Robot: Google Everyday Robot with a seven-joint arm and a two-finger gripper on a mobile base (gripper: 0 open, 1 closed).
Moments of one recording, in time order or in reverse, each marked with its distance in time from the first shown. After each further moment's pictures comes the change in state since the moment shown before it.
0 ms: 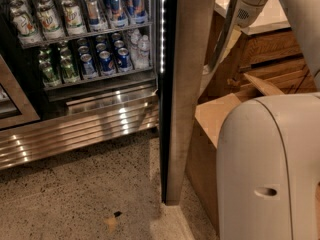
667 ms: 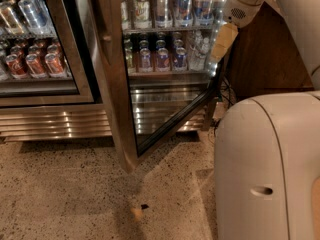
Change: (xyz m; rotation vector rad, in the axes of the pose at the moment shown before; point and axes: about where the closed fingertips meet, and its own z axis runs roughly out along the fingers) arm 0.000 0.000 0.000 0.000 0.000 0.000
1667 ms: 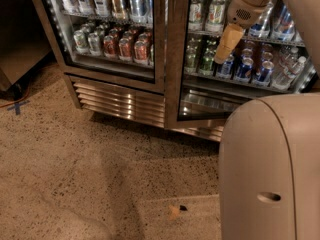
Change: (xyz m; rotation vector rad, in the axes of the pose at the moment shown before) arm 0.003 0.003 -0.001 0.000 0.000 0.000
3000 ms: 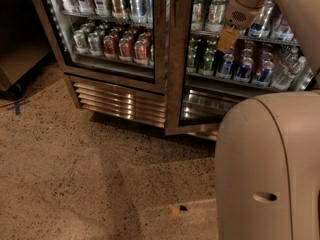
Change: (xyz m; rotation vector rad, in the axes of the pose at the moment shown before) arm 0.000 -0.005 0.007 0.026 0.025 0.023
